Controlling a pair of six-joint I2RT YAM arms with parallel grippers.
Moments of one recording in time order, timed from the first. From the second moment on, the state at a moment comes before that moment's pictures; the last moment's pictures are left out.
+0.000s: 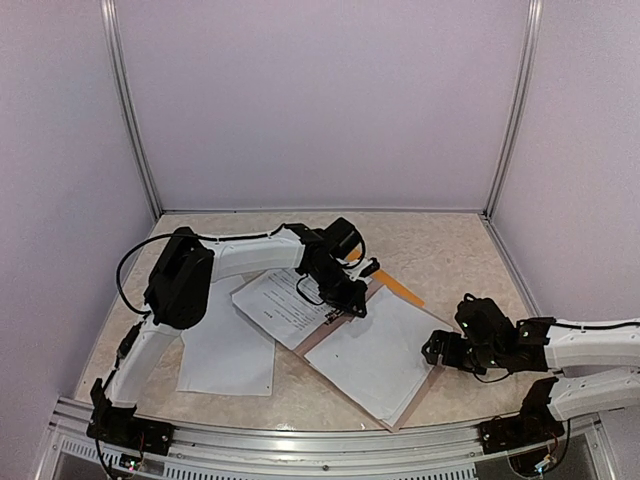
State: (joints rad) left arm -0.87 2.47 2.09 -0.73 0.42 -0.20; right arm 0.80 1.01 0.33 -0.27 0.21 0.94
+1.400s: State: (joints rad) left arm -0.80 1.63 1.12 -0.58 0.03 -0.68; right arm 0.80 1.21 0.65 -0.39 0.24 0.69
